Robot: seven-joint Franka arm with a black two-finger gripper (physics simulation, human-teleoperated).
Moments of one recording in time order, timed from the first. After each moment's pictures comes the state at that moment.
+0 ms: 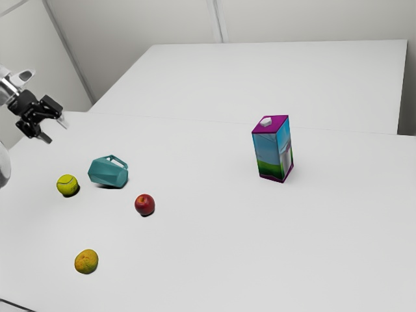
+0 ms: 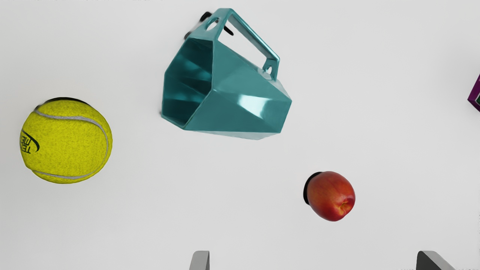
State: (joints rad) arm 0.31 0.42 0.45 -1.37 -0.59 1.42 0.47
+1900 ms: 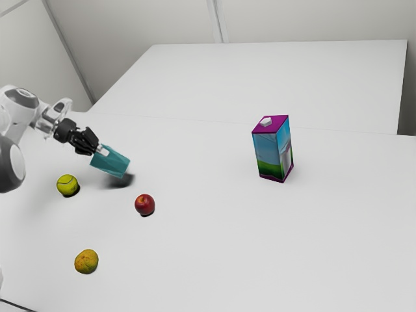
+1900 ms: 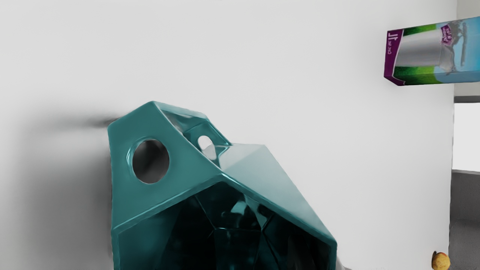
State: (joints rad) arm 0.42 0.57 0.23 -1.45 -0.82 1.49 0.80
